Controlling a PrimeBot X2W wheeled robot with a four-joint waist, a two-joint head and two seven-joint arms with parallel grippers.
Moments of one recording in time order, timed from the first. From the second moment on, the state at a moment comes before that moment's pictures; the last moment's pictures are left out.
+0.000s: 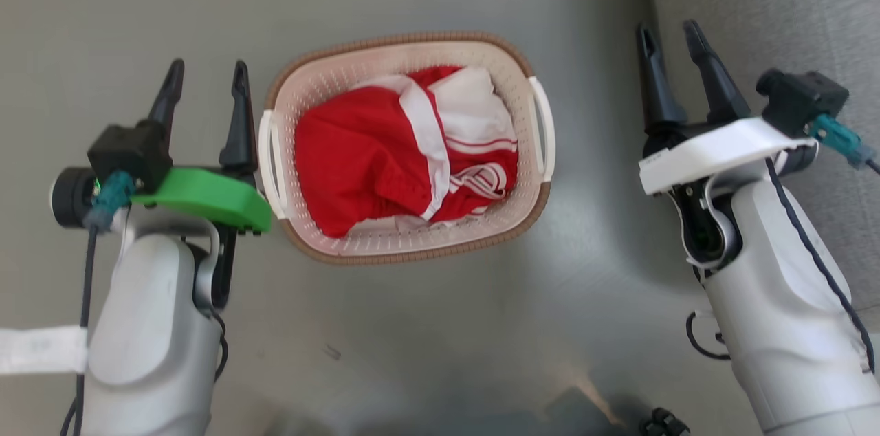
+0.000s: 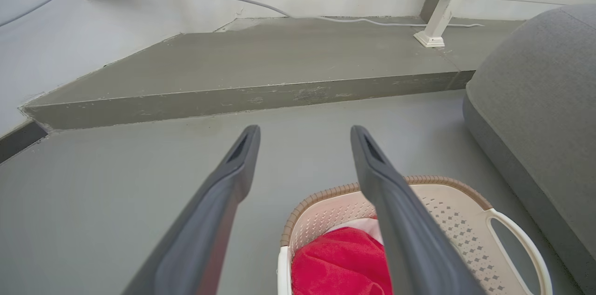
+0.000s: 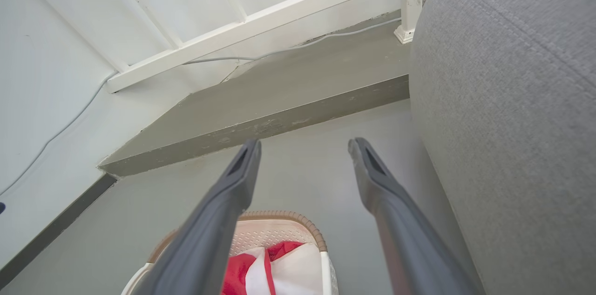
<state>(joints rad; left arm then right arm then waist) -0.48 0.04 -0.13 0.36 -0.23 -0.07 -0.25 -0.49 -0.06 0.17 0.39 0.39 0.12 -0.25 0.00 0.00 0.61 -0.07</state>
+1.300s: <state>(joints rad) -0.79 0.02 -0.21 0.78 -0.32 -0.10 -0.17 -0.81 -0.06 0.40 0.85 0.59 0.12 -0.21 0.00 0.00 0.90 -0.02</state>
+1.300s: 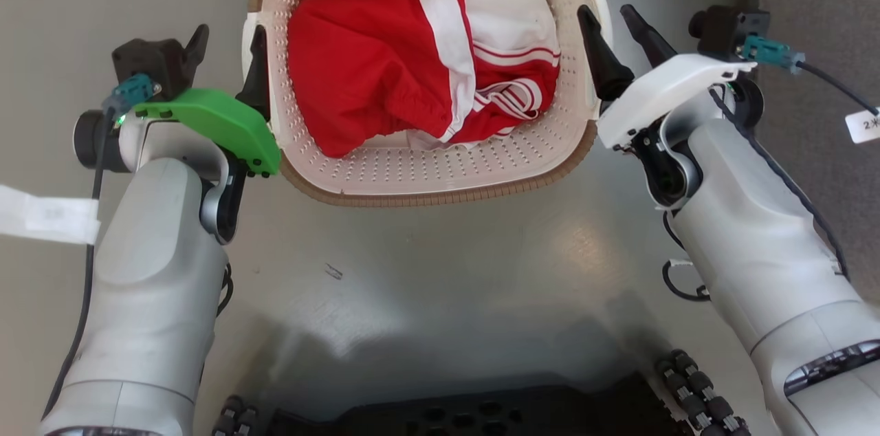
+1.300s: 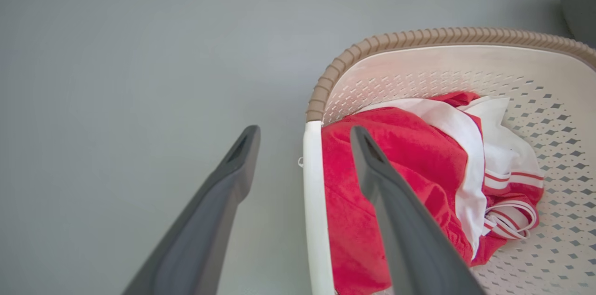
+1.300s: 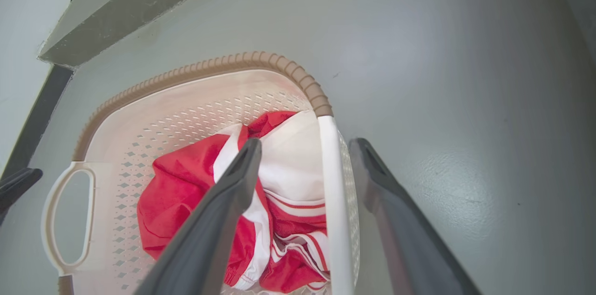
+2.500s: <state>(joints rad) -0.94 0.01 -0.33 0.99 -0.44 -0.12 -0.09 -0.94 -0.06 0.56 1.00 0.76 0.12 -0.18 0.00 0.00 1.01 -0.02</state>
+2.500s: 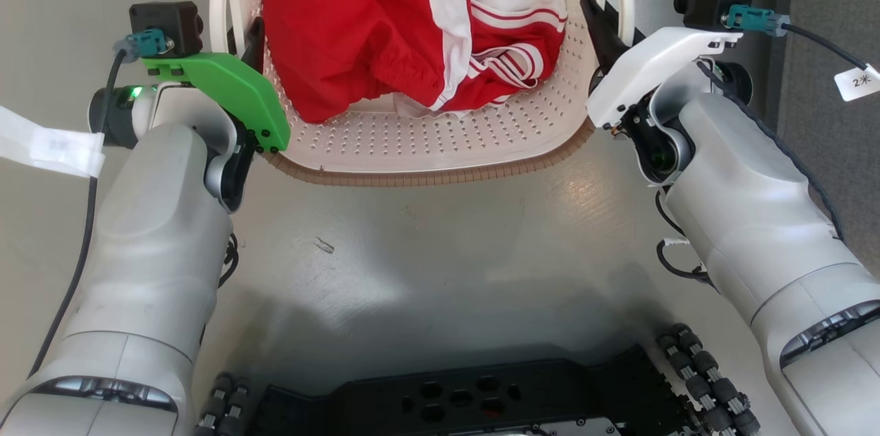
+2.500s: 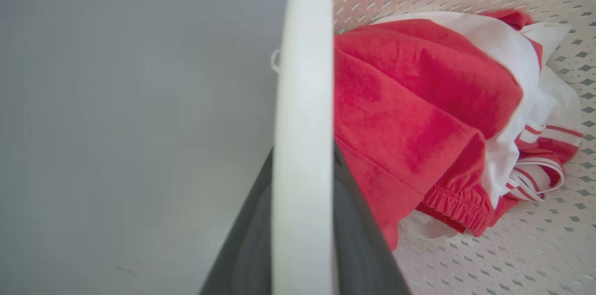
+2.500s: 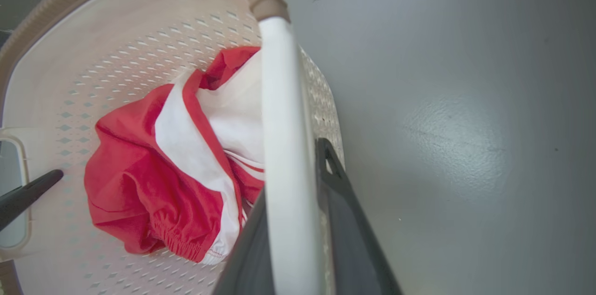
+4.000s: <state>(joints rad) -0.85 0.01 -0.48 1.12 -0.66 -0.12 0.00 -0.85 -0.06 0.75 1.11 0.91 0.12 -0.11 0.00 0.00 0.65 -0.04</state>
